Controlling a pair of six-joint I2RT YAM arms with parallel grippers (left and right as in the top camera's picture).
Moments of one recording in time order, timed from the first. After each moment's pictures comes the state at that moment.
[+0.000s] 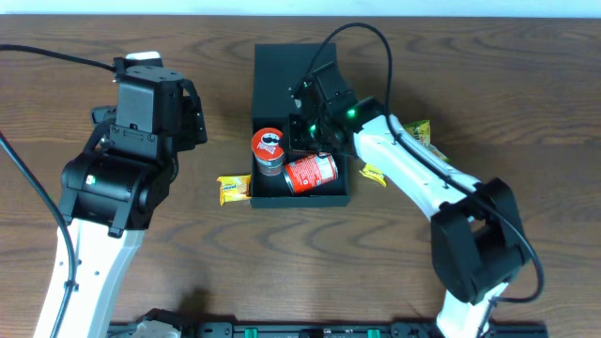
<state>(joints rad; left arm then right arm) -0.27 1.24 1.46 -1.02 -0.45 -0.26 0.55 1.95 1.47 -0.57 -0.45 0.59</state>
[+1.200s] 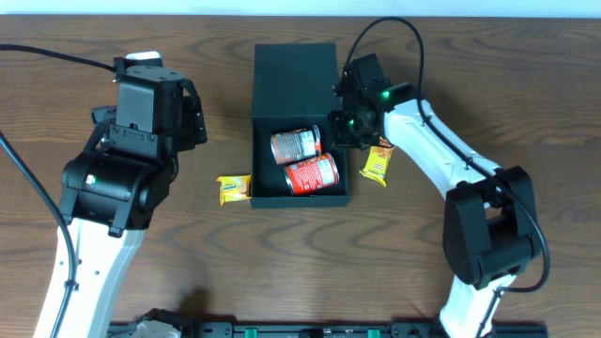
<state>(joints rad) -0.27 1.24 1.46 -1.02 -0.45 -0.26 0.37 1.98 1.51 -0.80 -0.24 0.32</state>
